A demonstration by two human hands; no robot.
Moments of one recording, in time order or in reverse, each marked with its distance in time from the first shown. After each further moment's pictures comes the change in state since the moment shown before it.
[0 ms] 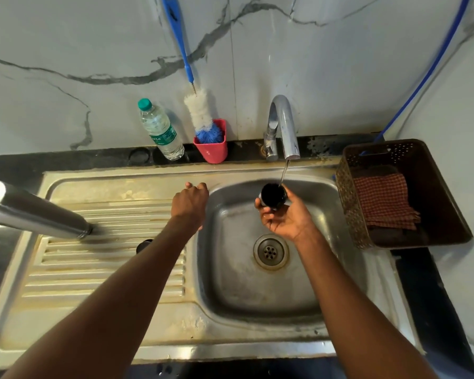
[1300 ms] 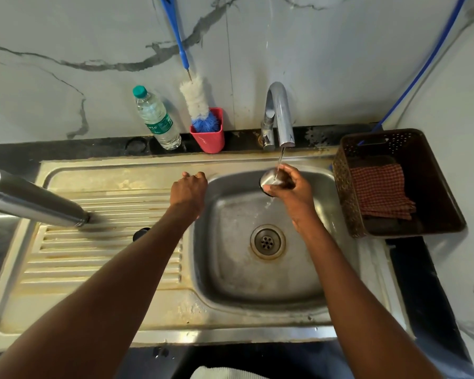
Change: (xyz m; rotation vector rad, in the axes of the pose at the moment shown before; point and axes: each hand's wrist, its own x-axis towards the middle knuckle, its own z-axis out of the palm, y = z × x) left_hand -0.002 0.007 0.000 0.011 0.032 -0.006; right_hand -0.031 -0.006 0.005 -0.898 0.195 -0.780
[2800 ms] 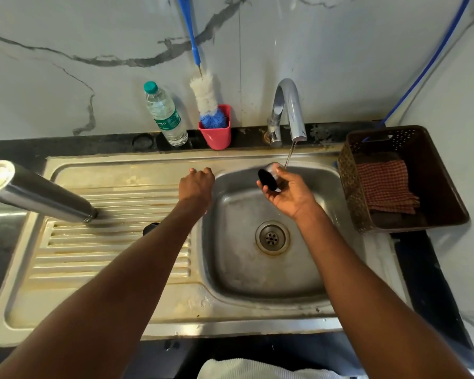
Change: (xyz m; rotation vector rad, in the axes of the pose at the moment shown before) left_hand 0.000 -0.006 0.003 -0.039 0.003 0.018; right_hand 0.004 -0.010 0.028 0.799 -0.004 0.602
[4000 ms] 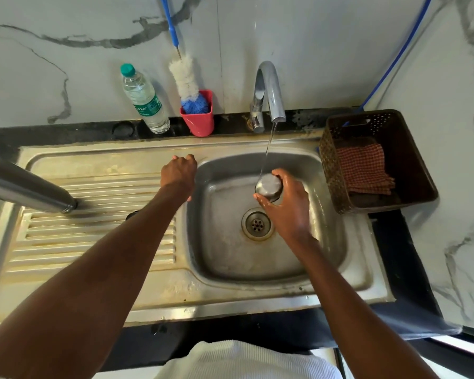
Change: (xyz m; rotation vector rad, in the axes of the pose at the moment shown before) left_hand -0.005 0.000 -0.003 -0.032 0.008 -0.019; right_hand -0.079 0.033 -0.054 -1.517 0.297 -1.066
